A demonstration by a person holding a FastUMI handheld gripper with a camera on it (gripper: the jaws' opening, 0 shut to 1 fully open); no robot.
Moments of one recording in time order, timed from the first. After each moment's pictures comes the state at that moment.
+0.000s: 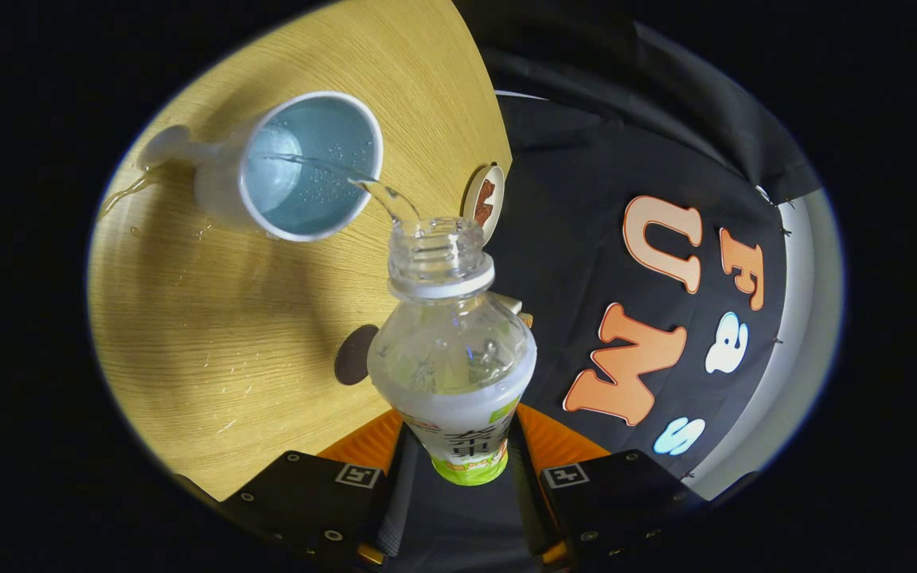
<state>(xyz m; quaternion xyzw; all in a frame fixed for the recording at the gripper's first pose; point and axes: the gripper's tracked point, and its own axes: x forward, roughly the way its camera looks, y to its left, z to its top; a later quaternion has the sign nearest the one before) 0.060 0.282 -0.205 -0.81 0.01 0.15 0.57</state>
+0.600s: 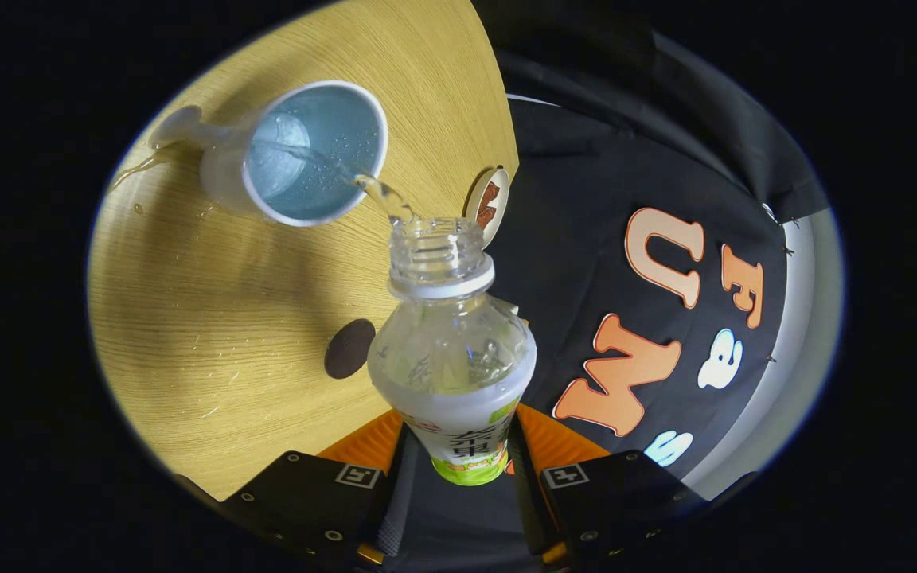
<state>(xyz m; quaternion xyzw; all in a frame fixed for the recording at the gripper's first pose) 0.064 0.286 -0.195 -0.82 0.00 0.16 0.54</state>
